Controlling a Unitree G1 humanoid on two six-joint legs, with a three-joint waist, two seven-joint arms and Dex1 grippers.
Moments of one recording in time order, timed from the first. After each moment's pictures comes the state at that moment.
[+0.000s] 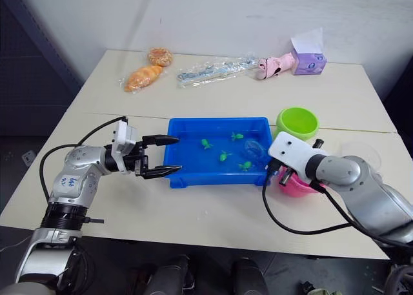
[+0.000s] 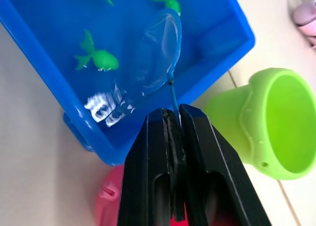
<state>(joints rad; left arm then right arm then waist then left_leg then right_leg) -0.54 0.53 0.02 0.24 -0.40 0.13 -1.21 -0.41 -1.04 0.20 -0.55 0.30 0.92 0.55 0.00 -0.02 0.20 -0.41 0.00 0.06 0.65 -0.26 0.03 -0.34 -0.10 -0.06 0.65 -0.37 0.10</state>
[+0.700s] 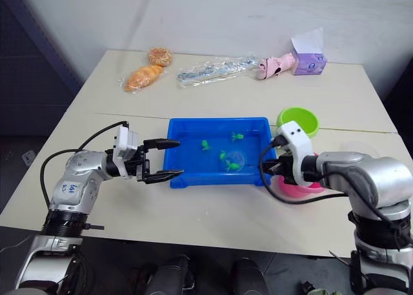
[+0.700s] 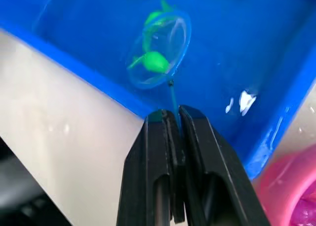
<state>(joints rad) -0.47 0.52 0.02 0.16 -0.41 0.13 -1.19 -0.56 -0.66 -0.25 -0.34 0.63 1.59 0.59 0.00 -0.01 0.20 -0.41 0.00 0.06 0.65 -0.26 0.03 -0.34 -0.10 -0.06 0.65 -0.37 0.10</state>
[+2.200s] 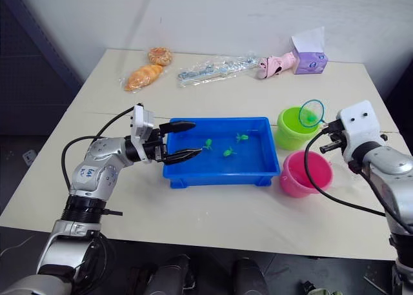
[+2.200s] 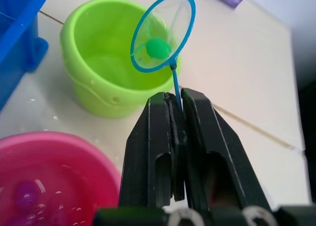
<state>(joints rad) -0.62 0.41 -0.01 0.18 -0.44 0.25 -1.06 -0.27 -0.96 -0.16 -0.23 0.26 0.62 0.30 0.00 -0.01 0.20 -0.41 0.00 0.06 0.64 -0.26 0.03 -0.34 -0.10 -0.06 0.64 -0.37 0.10</state>
